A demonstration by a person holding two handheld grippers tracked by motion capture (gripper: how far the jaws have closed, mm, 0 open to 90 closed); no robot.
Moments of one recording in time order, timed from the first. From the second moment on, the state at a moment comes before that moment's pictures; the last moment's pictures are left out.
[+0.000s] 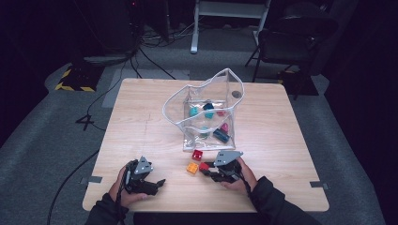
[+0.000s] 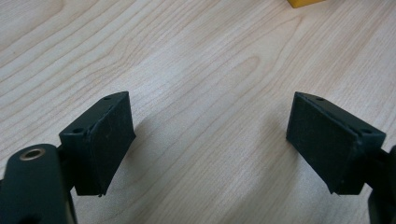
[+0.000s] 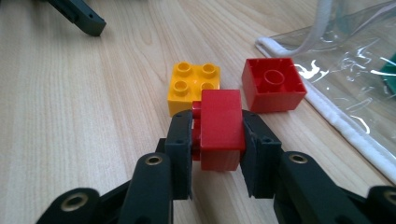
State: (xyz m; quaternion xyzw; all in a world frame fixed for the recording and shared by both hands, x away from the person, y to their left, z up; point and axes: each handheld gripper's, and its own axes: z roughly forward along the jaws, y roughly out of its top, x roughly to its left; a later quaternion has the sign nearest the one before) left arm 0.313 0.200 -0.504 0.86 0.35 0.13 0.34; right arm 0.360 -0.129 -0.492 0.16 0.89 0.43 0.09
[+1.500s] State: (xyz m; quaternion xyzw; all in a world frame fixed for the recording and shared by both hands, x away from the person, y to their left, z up) left arm 0.314 0.200 -0.504 0.86 0.35 0.13 0.34; right arm 0.376 -0.199 -0.359 0.18 0.83 0.50 0.19
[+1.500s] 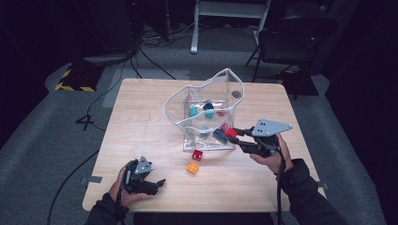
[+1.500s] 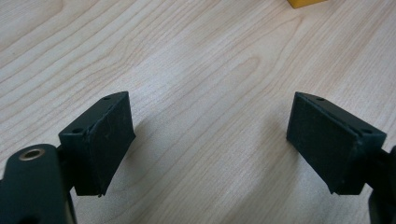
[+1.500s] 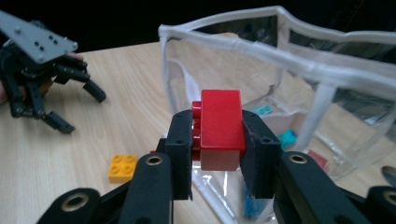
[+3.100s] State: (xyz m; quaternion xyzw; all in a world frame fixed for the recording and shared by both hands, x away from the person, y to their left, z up) left arm 0.314 0.200 -0.503 0.86 0.35 0.13 0.34; right arm 0.473 -0.178 -0.298 0.25 0.81 0.47 0.25
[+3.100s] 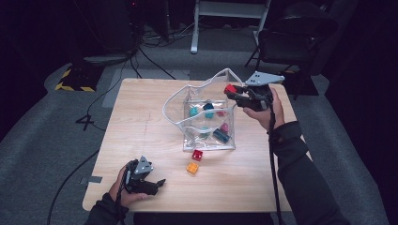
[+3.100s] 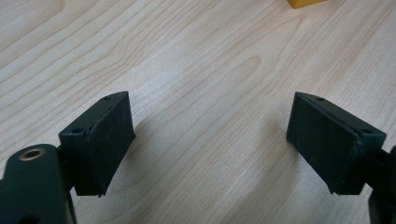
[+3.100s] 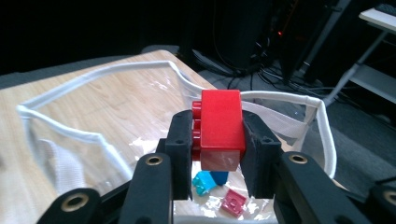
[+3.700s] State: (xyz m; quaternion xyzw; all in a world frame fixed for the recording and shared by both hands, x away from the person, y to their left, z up) left arm 0.313 0.200 -0.504 0.86 0.35 0.13 0.34; right arm 0.502 -0.167 -0.310 0.29 0.81 0.44 0.25
